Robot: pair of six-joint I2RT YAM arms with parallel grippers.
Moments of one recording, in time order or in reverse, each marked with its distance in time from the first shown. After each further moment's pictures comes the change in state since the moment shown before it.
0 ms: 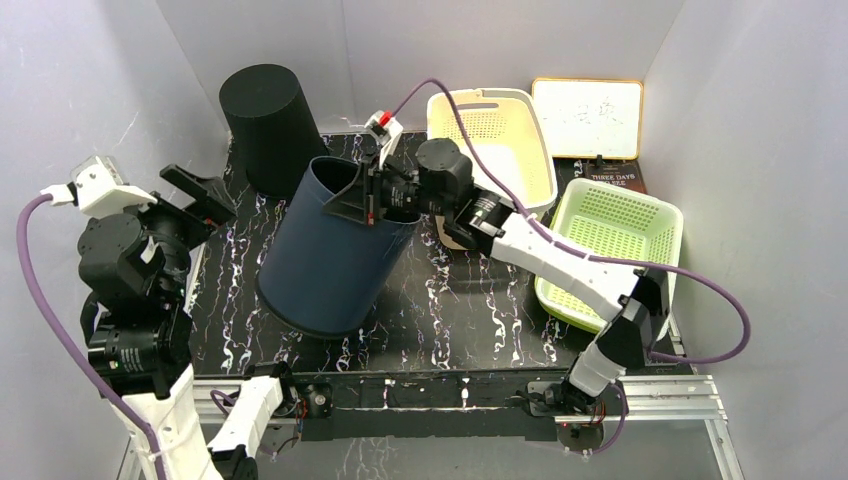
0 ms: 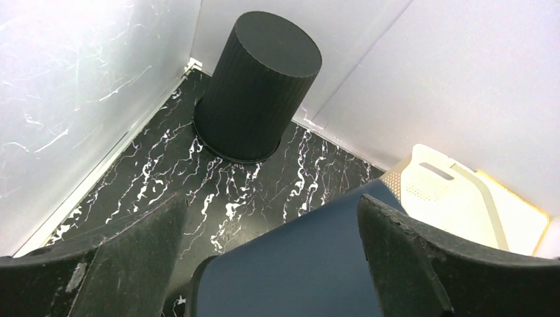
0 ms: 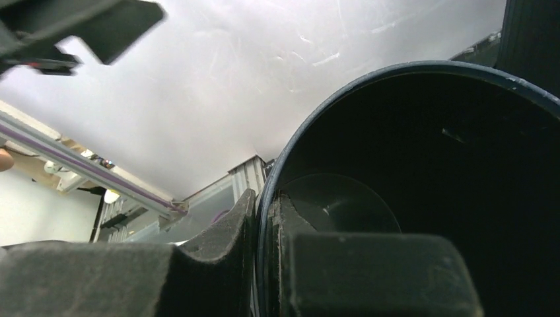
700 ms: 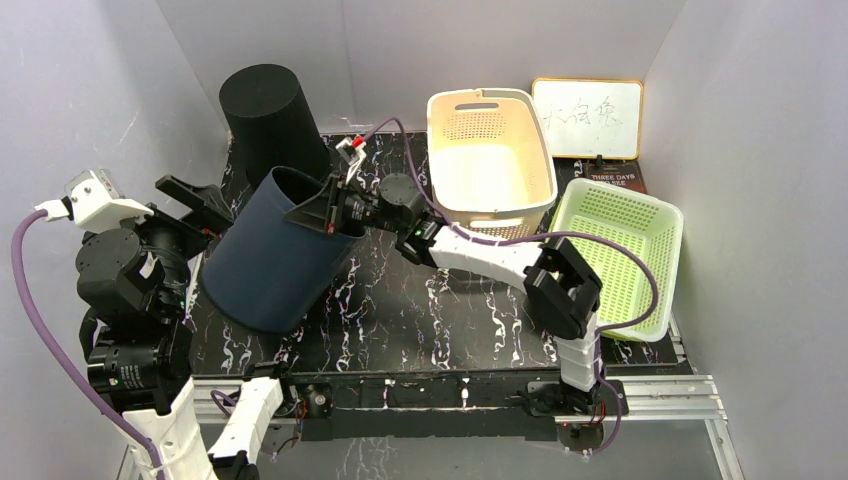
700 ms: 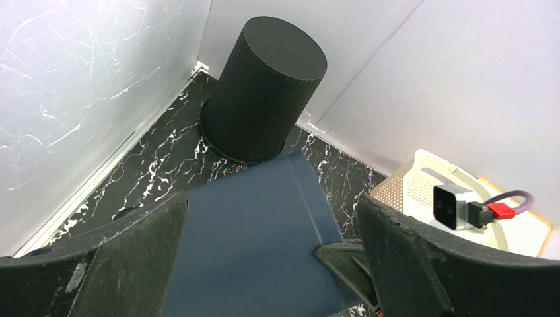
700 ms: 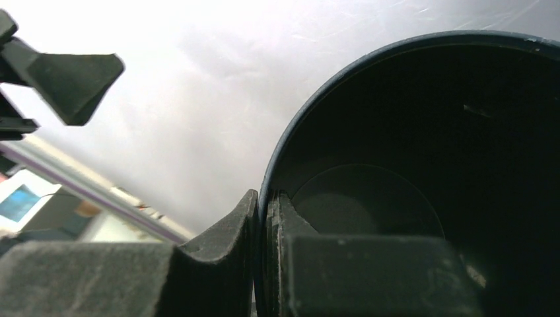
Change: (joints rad) left arm 0.000 -0.054 -0.014 -0.016 -0.034 -0.009; right arm 0.040 0.333 -0.073 0.609 0.009 0.301
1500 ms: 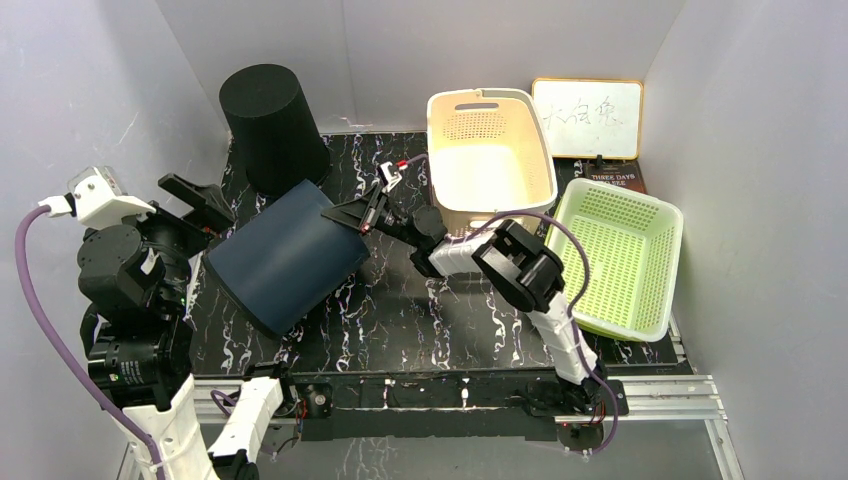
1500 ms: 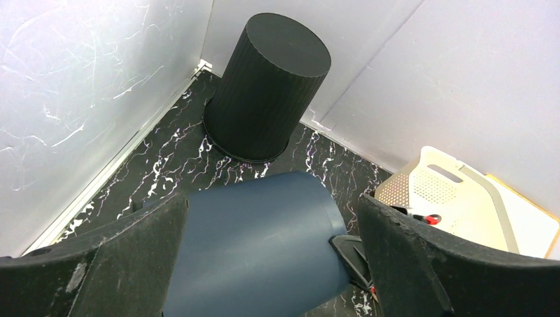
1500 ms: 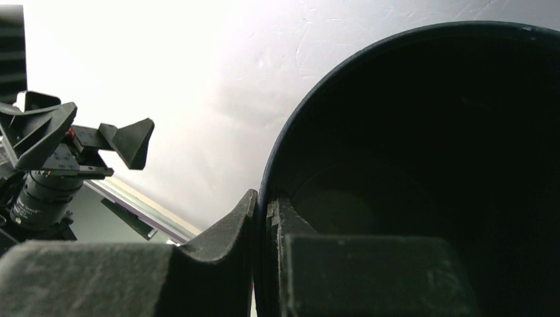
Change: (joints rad) left arm 0.000 0.009 0.000 -0.003 0.001 0.018; right arm -0.121 0.286 -0.208 0.764 -0.002 0.587
